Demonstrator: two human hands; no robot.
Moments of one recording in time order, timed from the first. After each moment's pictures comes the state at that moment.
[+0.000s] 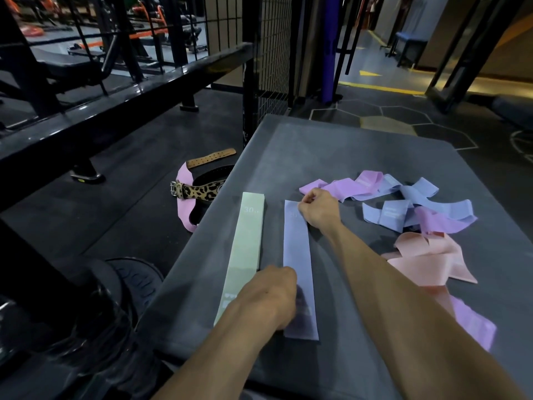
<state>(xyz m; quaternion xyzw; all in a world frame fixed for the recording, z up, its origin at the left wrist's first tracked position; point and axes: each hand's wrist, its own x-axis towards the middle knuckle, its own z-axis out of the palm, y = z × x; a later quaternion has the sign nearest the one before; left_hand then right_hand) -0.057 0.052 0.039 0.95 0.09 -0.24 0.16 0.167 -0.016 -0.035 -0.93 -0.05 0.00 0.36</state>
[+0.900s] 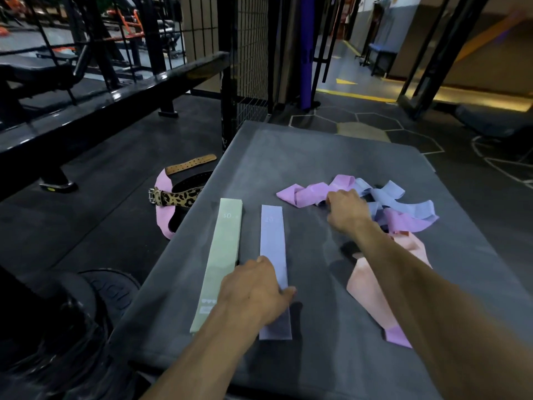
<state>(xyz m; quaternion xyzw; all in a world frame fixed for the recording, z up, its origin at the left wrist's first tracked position) -0.054 0.039 0.034 0.97 0.14 -0.14 0.16 0.176 -0.114 0.008 -0.99 -0.13 -0.04 -0.05</state>
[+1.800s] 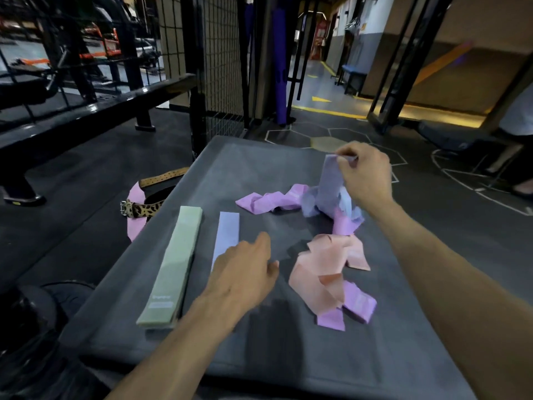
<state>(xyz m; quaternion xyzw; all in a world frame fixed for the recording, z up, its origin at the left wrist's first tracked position) -0.056 -0.028 0.066 0.98 0.02 0.07 0.19 0.129 -0.219 0.139 -0.90 -0.13 -0.30 0.29</state>
